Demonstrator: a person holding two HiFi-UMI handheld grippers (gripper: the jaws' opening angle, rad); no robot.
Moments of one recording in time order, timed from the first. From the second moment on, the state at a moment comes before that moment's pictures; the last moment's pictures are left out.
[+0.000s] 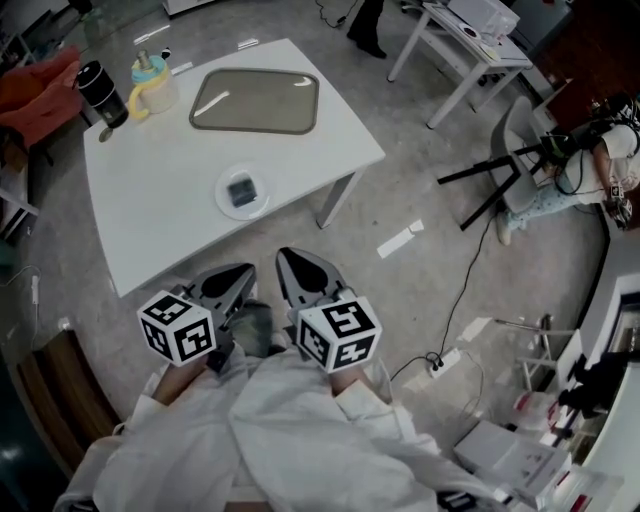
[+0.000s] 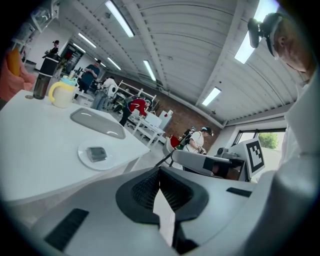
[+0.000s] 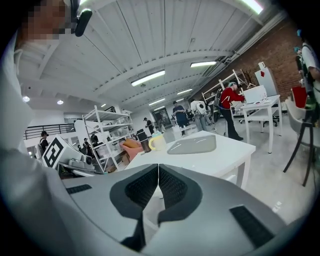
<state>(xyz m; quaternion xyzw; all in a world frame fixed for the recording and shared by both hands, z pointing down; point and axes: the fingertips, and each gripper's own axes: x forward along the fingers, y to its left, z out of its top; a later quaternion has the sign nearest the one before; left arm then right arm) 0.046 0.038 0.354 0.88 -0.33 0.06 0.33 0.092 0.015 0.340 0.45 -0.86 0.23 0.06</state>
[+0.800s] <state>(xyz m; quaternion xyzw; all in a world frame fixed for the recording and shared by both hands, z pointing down) -0.013 -0.141 0.349 0.89 -0.29 0.08 0.33 0.038 -0.158 0.340 0.49 -0.84 0.24 0.05</state>
